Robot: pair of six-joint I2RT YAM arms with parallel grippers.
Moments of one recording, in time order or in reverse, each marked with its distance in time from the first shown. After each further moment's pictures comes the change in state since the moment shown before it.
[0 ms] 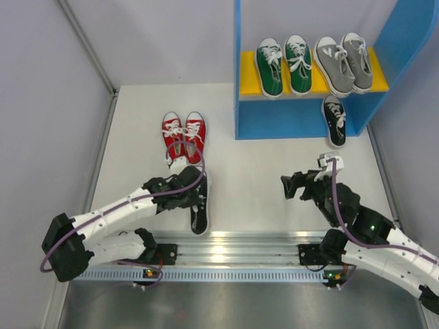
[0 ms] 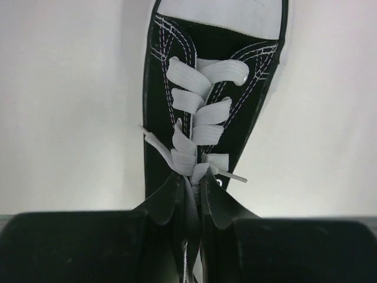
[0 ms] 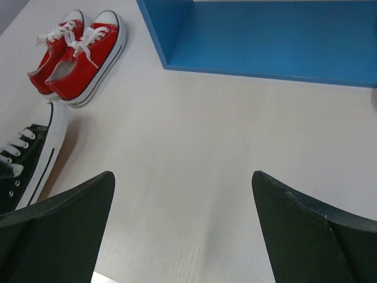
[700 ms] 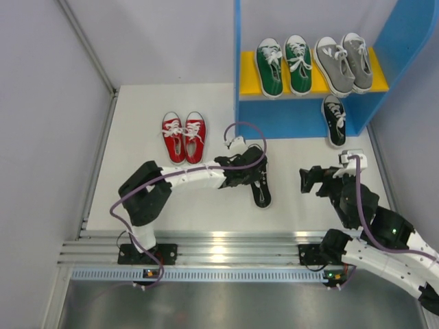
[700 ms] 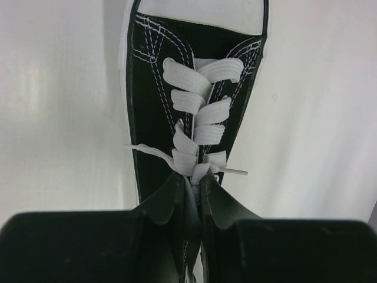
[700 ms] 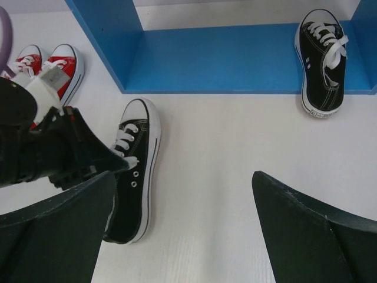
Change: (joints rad) left arm -0.187 0.730 0.547 0.403 0.009 -0.191; right arm 0.000 -0.030 0.168 -0.201 0.181 -0.006
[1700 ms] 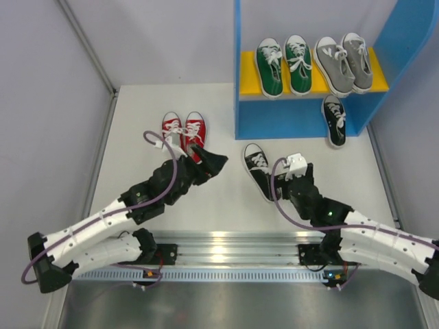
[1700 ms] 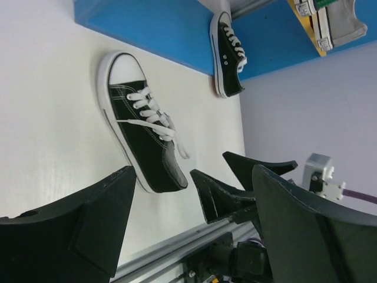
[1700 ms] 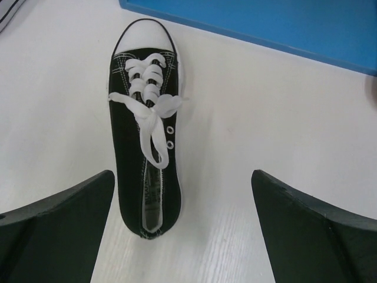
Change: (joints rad) left arm 0.039 -0.870 -0.424 0.127 -0.045 0.113; right arm -0.006 0.322 -0.299 0.441 -0.090 -0.108
